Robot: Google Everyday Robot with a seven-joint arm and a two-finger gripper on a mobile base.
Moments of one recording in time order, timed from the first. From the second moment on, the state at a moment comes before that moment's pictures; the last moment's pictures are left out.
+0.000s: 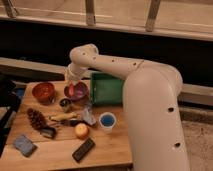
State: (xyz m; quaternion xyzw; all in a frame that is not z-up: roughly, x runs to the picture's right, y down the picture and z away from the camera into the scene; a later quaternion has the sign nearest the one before) arm -0.181 -0.048 0.833 -0.32 -0.06 0.58 0.75
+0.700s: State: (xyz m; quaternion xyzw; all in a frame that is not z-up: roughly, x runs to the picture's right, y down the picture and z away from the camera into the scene) arm -0.175 -0.050 0.854 -0.32 -0.05 0.60 0.73
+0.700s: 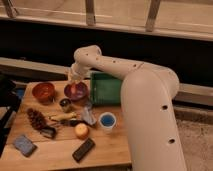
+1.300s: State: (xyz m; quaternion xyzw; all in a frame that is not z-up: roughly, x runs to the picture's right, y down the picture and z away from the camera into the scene) arm -0.152 -0.044 0.905 -0.31 -0.02 0.63 0.71
